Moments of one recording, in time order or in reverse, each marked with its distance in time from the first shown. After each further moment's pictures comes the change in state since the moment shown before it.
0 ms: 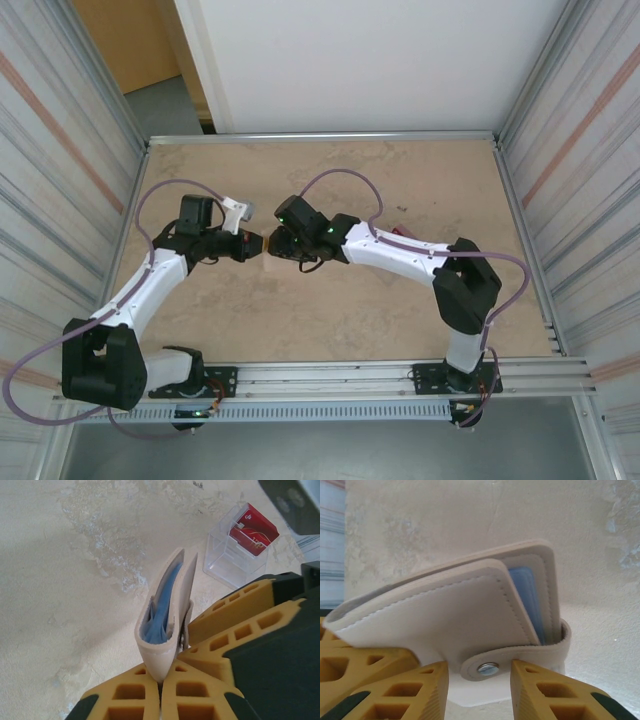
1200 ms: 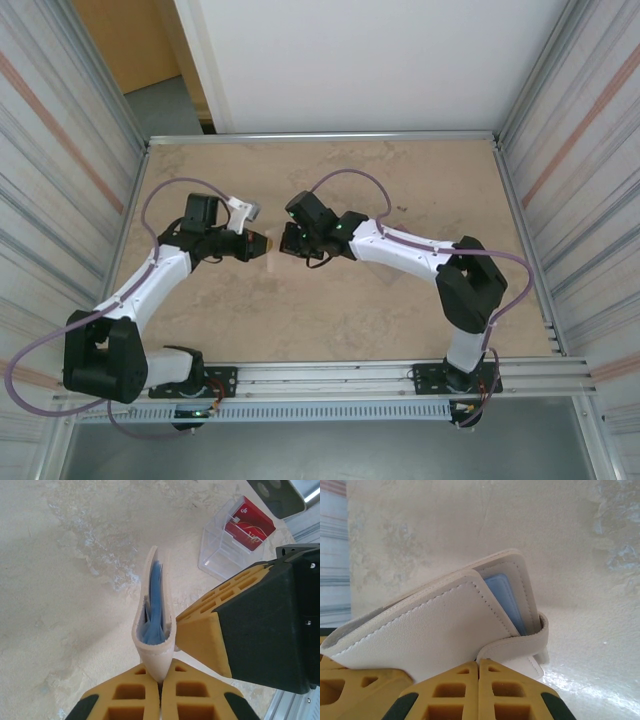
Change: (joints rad) left arm -0.023 0.037 0.017 0.000 0.011 0.002; right arm -0.054 -0.031 -0.064 0.045 -0.063 0.007
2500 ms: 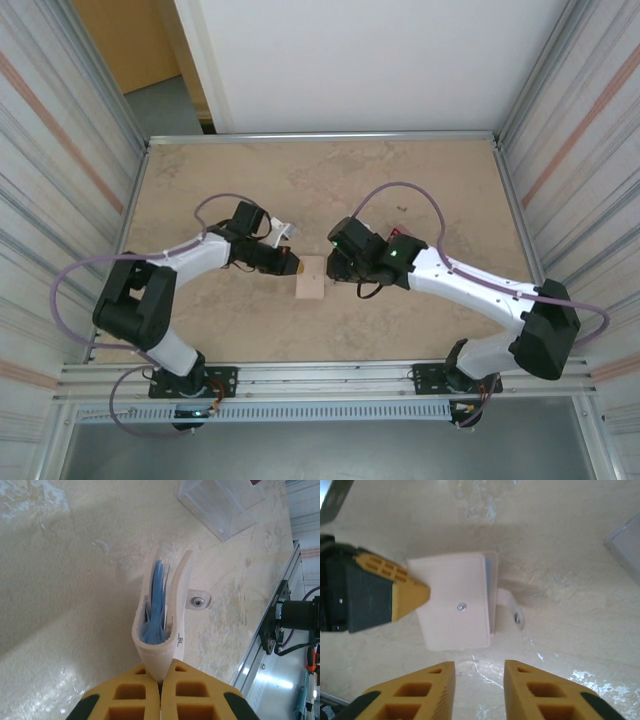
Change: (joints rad) left arm -0.206 0.331 0.043 0.067 0.090 -0.167; right arm 0.050 -0.424 -0.286 -0.294 0.194 -0.067
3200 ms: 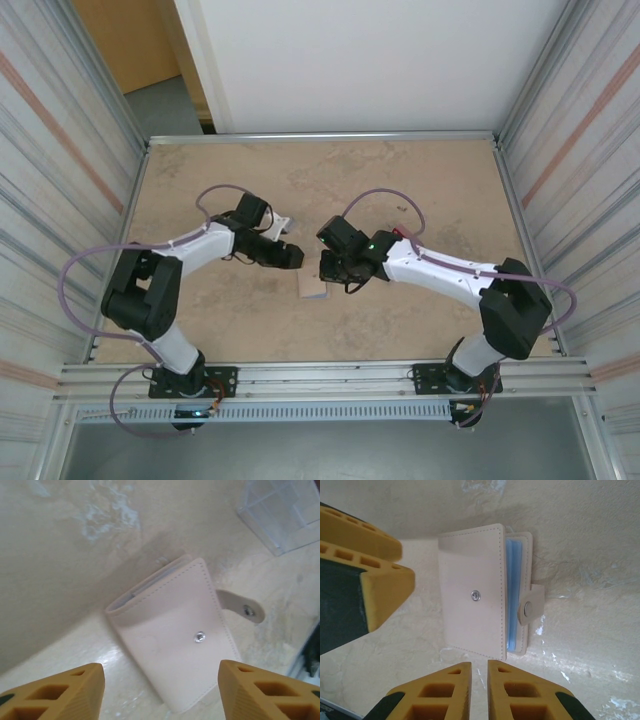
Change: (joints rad) left arm 0.008 0.042 0.092 -0.106 -0.194 0.045; right arm -0.050 0.175 -0.003 0.114 -0.128 -0.004
